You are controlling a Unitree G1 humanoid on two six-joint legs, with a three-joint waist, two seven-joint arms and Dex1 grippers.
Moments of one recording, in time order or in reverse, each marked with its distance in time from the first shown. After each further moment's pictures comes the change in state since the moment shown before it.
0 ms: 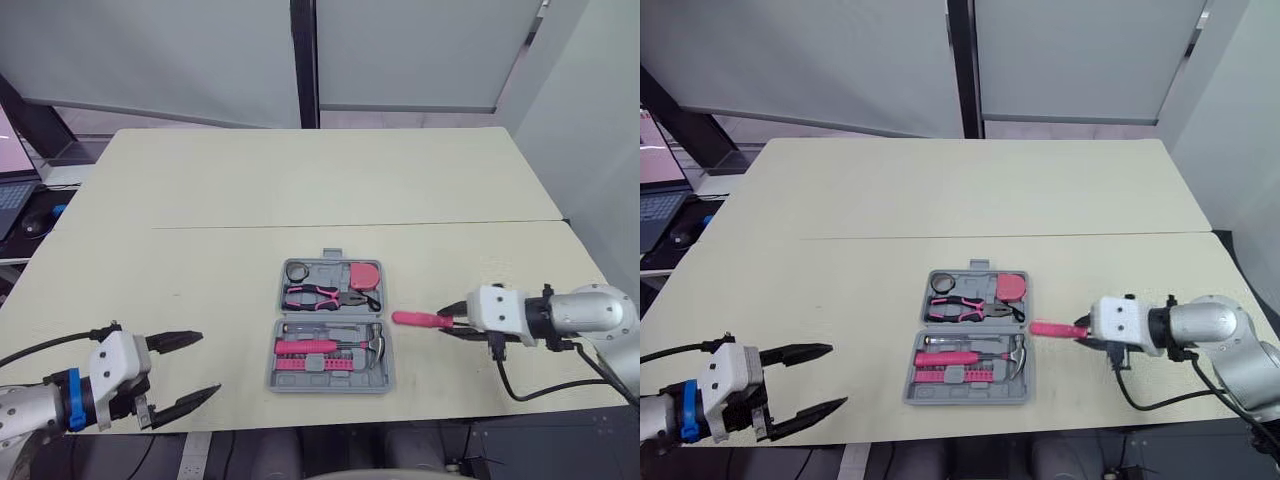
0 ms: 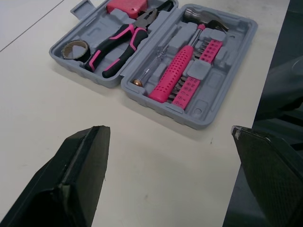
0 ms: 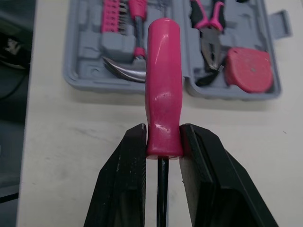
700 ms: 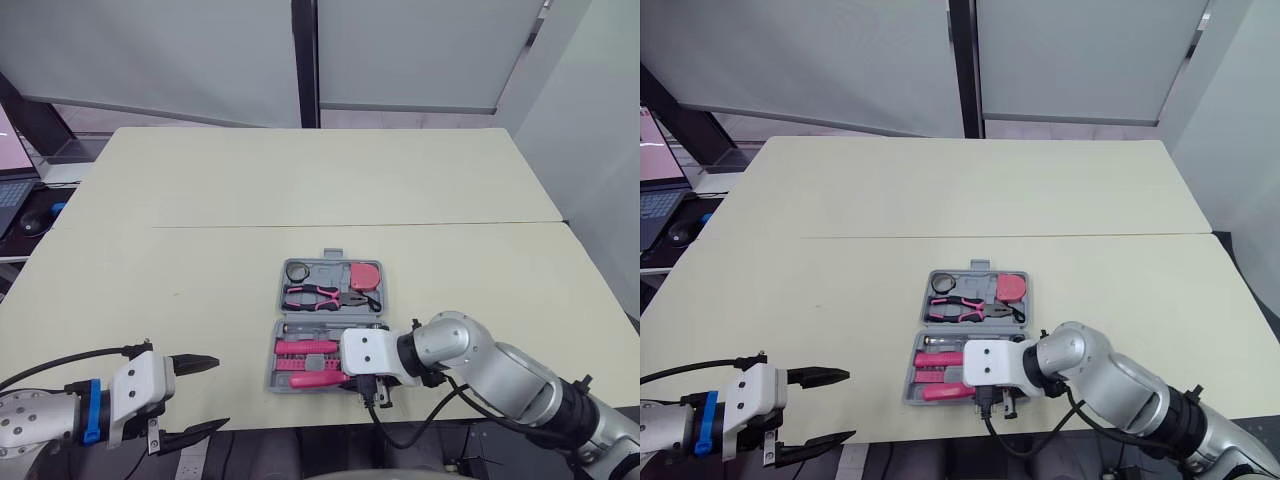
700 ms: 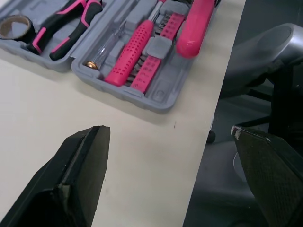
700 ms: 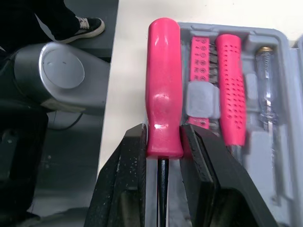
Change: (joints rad) left arm 0.065 0.047 -0.062 -0.079 0.060 0.047 -0.008; right arm -0.296 0.430 0.567 -0.096 -0.123 0.571 -0.206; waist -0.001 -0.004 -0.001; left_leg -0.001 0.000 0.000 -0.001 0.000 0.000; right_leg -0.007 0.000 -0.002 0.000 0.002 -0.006
